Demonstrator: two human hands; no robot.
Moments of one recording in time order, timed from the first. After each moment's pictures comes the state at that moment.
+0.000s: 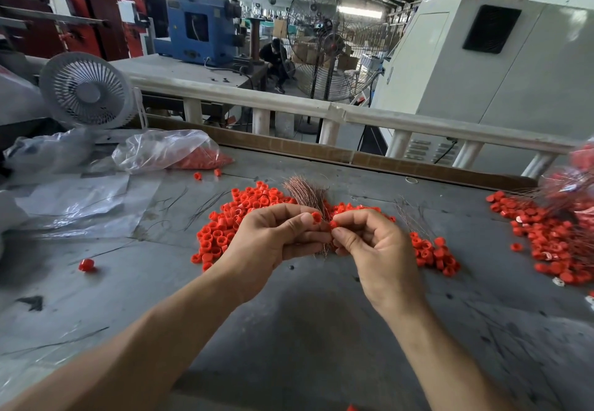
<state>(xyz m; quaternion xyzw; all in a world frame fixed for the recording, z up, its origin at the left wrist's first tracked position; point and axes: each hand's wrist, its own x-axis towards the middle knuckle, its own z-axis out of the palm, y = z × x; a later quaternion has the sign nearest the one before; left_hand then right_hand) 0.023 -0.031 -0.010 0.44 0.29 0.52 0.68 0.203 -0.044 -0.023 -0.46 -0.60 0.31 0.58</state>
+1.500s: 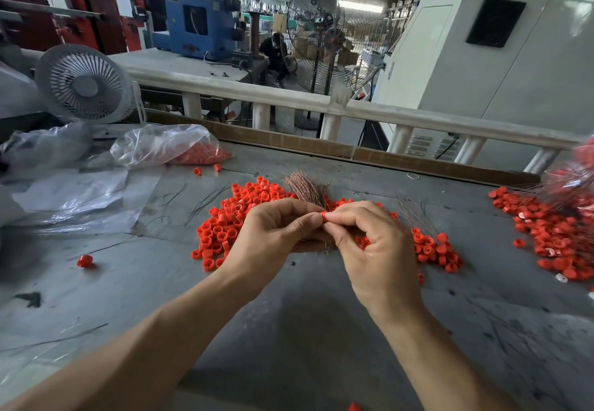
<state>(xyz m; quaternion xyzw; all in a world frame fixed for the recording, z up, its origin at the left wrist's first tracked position) 0.030 -0.036 -0.012 0.52 0.32 0.54 0.59 0.193 -0.053 -0.013 -0.44 -0.71 0.02 0.54</state>
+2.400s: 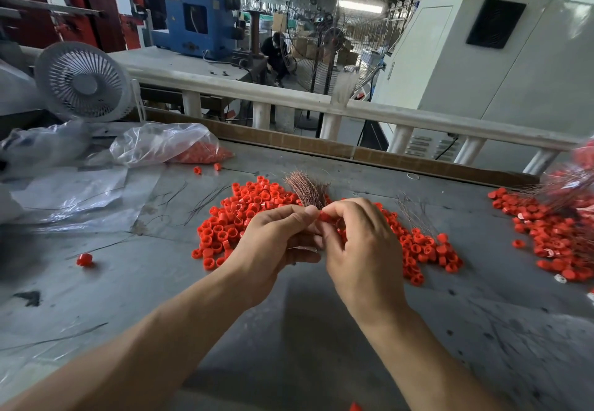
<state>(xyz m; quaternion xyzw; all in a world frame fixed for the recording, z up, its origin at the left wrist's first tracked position) 0.031 -0.033 -0.014 0.44 0.33 0.50 0.67 0.175 -0.055 -0.015 -0.50 -0.71 -0.12 0.47</state>
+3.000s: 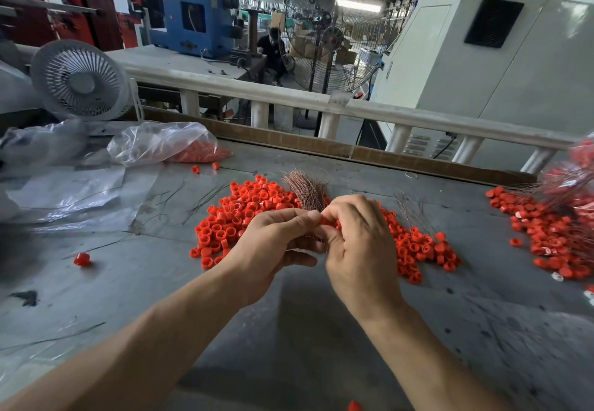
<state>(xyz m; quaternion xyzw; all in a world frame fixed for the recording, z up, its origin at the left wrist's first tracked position) 0.027 -0.032 -0.016 0.47 0.33 0.46 0.67 0.178 -0.052 -0.018 -0.50 -0.73 -0.11 0.46</state>
